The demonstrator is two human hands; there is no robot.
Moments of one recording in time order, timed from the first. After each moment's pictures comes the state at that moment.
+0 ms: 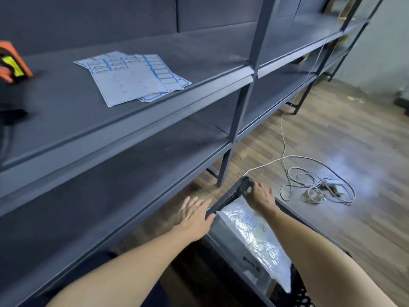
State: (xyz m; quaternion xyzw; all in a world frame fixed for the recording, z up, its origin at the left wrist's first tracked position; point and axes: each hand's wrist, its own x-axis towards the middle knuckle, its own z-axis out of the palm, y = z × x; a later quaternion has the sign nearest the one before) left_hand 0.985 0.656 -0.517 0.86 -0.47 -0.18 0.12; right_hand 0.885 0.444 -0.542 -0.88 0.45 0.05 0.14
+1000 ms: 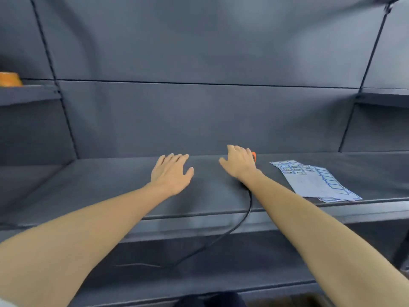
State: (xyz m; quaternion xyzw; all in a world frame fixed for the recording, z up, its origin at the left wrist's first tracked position) left_hand 1.124 1.029 -0.215 0.98 -0.10 0.17 0.08; right_hand 1.155 0.830 -0.197 -0.98 -0.02 -0.19 0.10
